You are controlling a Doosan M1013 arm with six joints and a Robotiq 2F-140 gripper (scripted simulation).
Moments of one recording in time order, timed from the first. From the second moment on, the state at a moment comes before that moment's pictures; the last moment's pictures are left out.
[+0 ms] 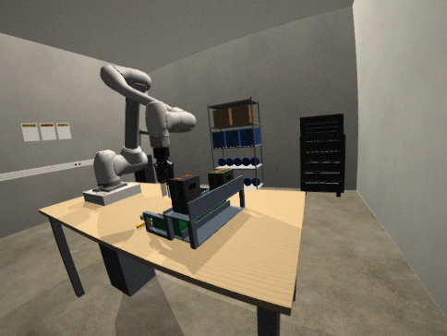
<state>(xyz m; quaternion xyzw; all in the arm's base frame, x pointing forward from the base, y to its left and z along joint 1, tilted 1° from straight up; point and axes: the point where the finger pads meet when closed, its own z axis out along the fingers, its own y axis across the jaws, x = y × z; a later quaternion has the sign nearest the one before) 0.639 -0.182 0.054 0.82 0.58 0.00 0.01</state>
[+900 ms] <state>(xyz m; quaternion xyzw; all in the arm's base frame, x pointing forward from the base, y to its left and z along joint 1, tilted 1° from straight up) 0.639 -0.182 0.010 0.82 0.58 0.00 0.01</state>
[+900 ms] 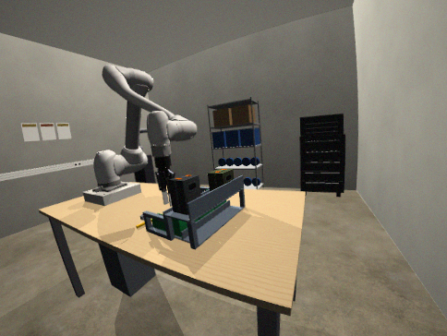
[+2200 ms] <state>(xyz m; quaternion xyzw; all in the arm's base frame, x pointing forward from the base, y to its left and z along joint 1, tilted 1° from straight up) 0.640 -0.182 -0.026 0.82 0.58 0.00 0.01</state>
